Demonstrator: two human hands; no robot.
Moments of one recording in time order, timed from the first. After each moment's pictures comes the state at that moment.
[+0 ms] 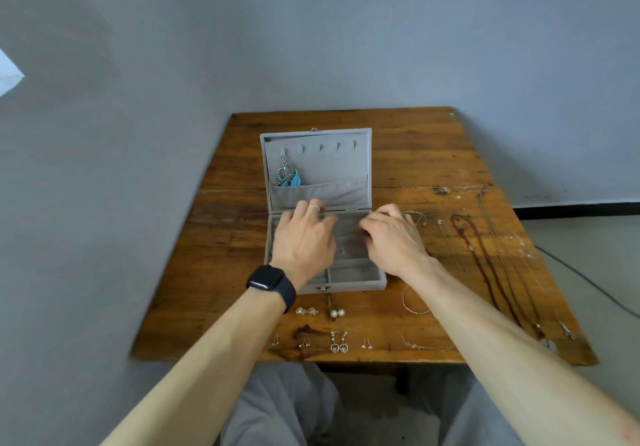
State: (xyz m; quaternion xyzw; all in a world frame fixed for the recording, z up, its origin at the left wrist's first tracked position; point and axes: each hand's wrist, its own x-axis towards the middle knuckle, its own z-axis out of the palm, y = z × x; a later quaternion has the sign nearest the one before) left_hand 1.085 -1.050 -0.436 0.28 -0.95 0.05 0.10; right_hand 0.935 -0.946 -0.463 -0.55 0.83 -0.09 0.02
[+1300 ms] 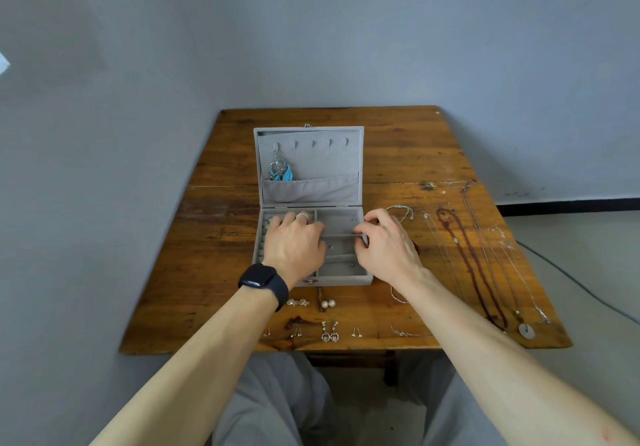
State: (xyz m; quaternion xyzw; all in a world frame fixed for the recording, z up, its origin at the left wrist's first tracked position) left_hand 1.091 -1.042 -0.444 0.31 -0.95 0.02 0.02; right_hand 0.947 -0.922 -0.481 -0.50 0.84 -0.21 0.01
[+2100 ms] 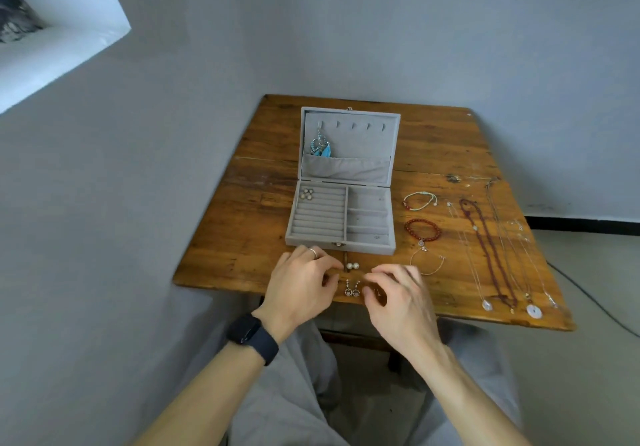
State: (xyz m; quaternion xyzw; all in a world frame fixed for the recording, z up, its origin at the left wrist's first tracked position) left_hand 1.207 -0.961 -0.463 0.30 -0.93 -0.13 0.16; right_hand 1.060 -0.825 -0.503 -0.50 0.82 -0.28 -0.02
